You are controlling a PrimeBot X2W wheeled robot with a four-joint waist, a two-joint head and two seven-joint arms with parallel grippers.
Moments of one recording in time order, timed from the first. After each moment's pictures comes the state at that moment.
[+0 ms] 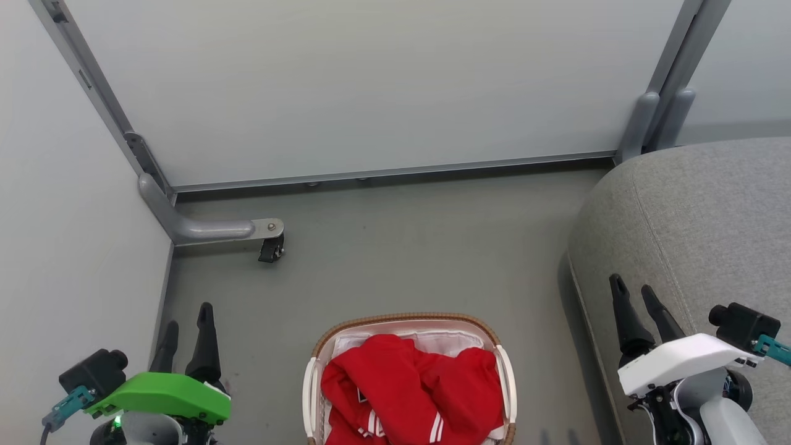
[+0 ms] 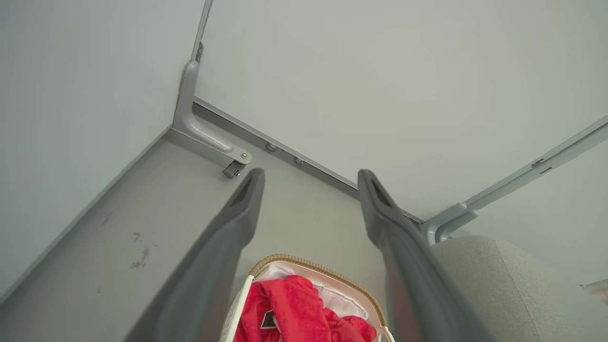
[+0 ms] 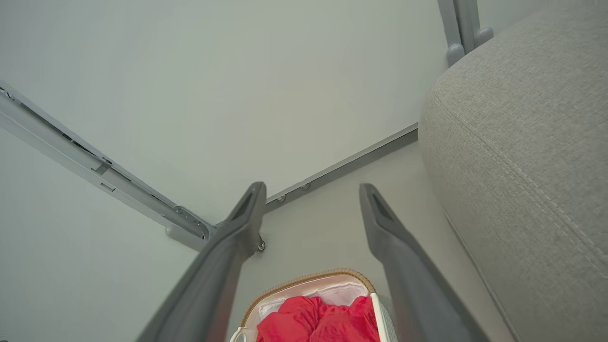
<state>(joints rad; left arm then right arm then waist) -0.10 0.10 -0.03 0.37 -0.76 -0.13 -0.09 -0.12 -0.08 -0.01 0.30 0.70 0.13 -0.09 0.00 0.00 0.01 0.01</state>
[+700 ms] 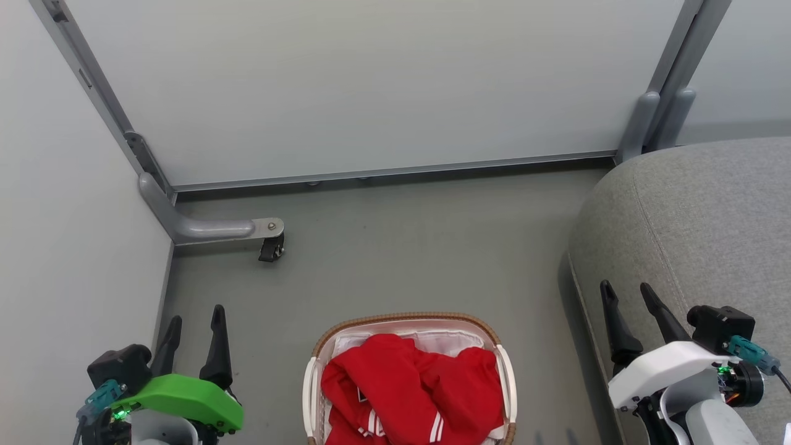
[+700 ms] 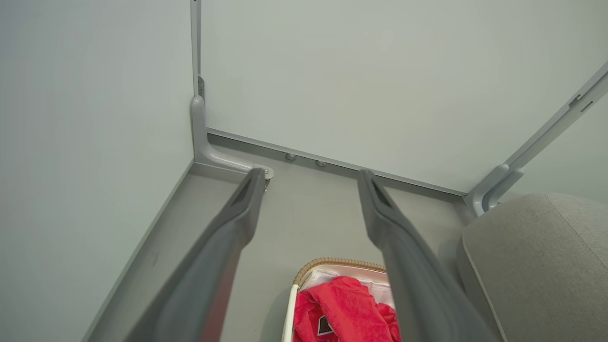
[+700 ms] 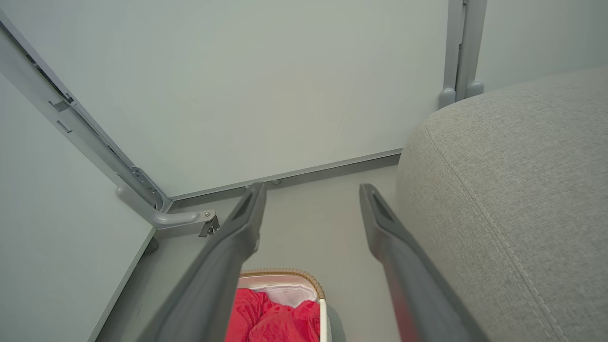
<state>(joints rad) -0.10 0.11 -0.07 0.40 -0.49 -0.12 -0.15 -0.12 -0.08 0.00 0.32 0.39 0.13 -0.15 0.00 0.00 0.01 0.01</state>
